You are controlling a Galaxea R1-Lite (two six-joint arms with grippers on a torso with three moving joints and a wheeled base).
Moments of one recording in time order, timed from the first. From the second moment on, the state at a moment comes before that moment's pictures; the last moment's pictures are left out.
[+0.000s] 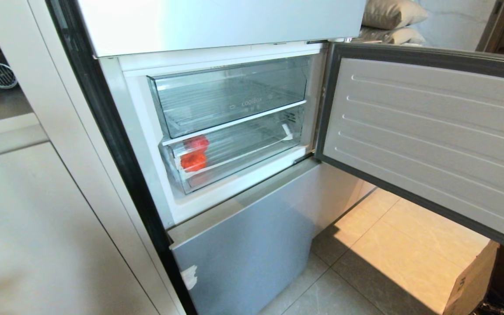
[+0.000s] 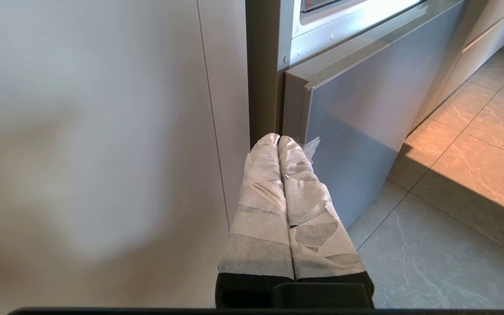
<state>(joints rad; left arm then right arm) -0.01 0.00 0.00 0.00 0.00 0.01 0.00 0.01 -0.06 0.03 -0.05 -0.03</state>
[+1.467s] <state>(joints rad) -0.01 0.00 0.00 0.00 0.00 0.01 -1.14 1.36 -0.83 -0.74 0.25 0.98</state>
